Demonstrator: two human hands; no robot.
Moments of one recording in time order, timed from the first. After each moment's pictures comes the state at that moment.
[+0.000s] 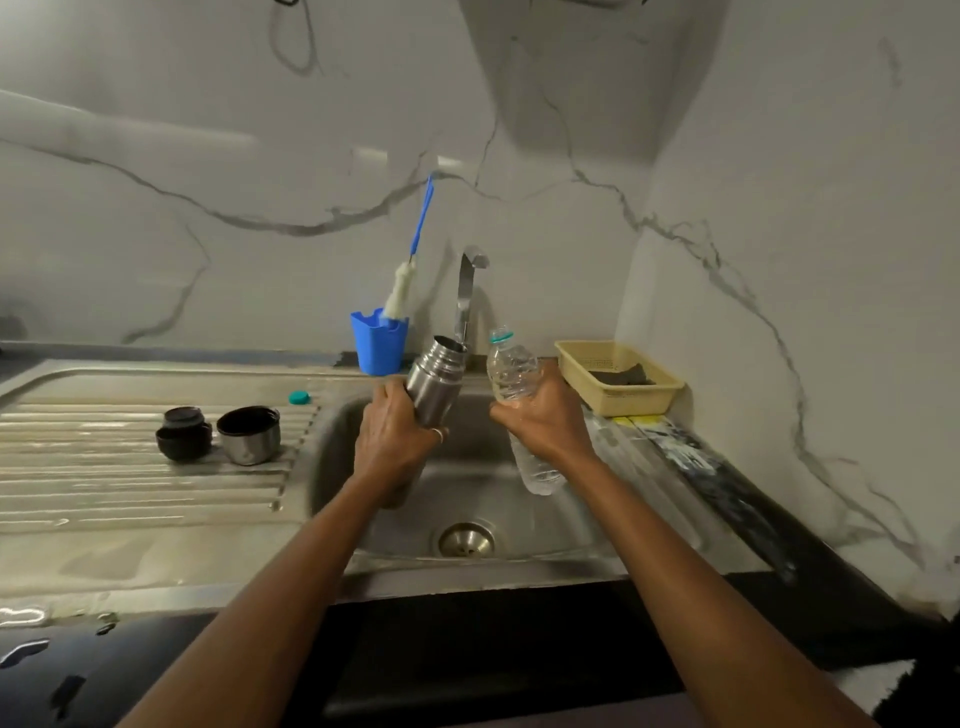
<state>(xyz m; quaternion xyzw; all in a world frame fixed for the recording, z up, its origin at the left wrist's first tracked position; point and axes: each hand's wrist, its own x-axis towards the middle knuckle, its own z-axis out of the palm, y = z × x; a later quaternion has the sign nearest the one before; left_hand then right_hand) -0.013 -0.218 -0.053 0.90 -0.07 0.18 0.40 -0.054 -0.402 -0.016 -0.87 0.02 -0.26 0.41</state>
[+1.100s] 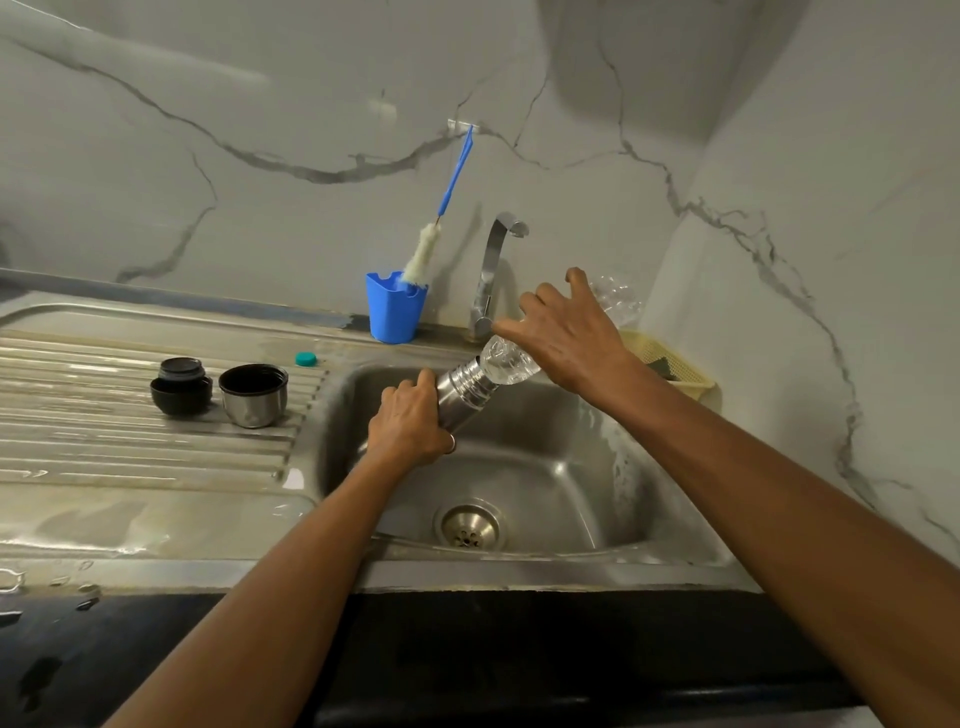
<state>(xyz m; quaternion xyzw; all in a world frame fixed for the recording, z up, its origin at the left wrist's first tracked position) 0.010 -0.212 -0.073 0.95 -0.09 0.11 0.29 -0.015 -0.387 0.053 -0.89 -0.16 -0.25 -0.34</state>
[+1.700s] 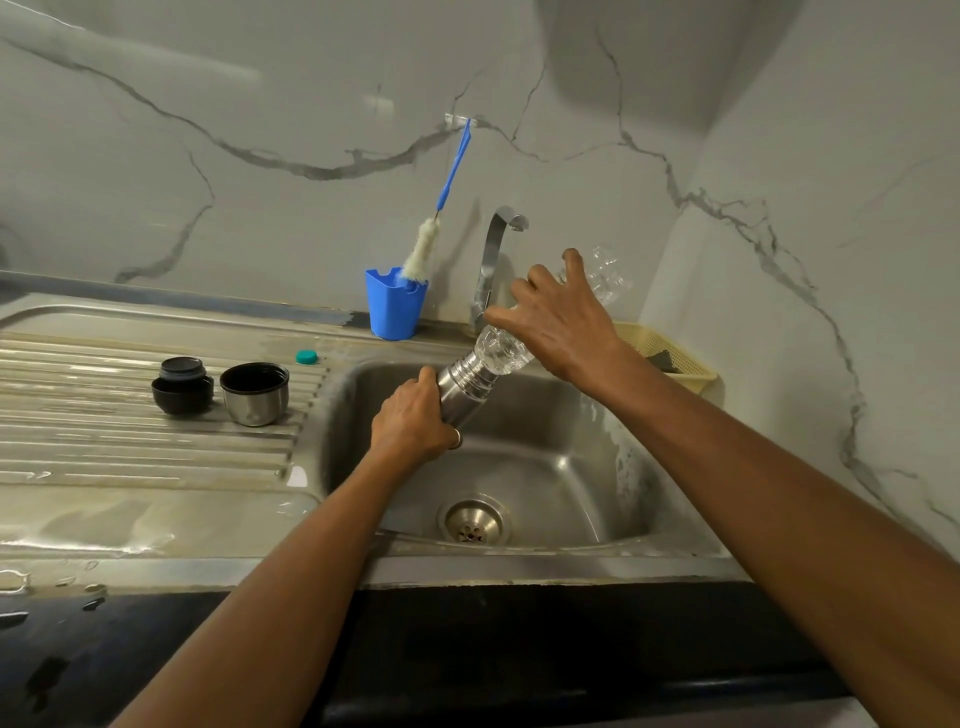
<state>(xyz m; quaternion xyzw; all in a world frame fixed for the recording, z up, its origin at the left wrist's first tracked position) 0.006 -0.213 -0.070 0.94 -0.09 0.10 0.31 -0.011 -0.380 0.055 -0.89 -0.15 -0.26 -0.35</state>
